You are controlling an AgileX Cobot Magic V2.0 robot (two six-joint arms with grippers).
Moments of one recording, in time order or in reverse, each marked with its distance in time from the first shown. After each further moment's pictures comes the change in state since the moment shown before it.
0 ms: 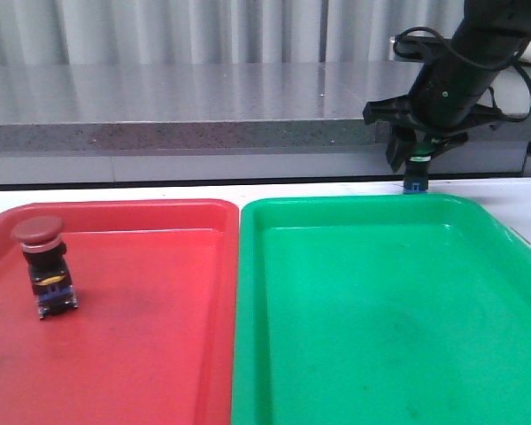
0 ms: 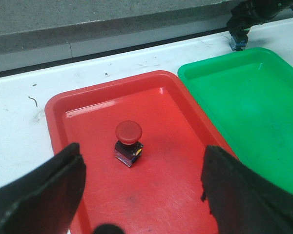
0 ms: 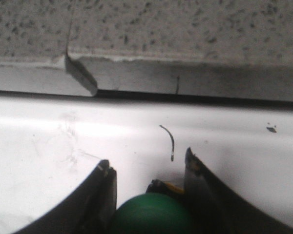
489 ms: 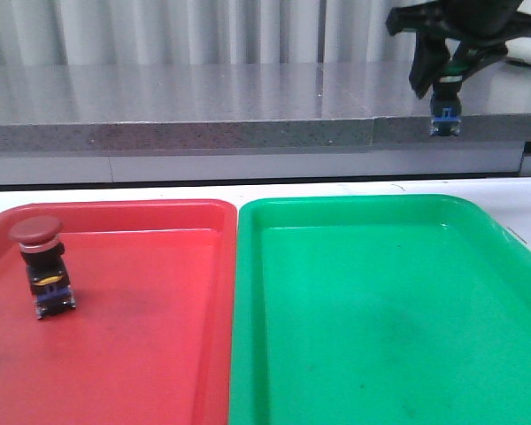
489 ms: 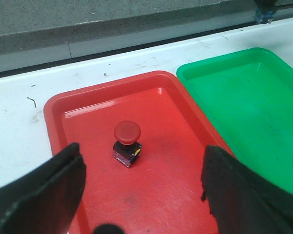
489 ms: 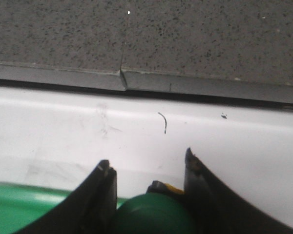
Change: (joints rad) left arm 0.000 0.000 0.000 0.000 0.000 0.000; right arm 0.009 -0.281 0.060 -0.036 0.170 -0.005
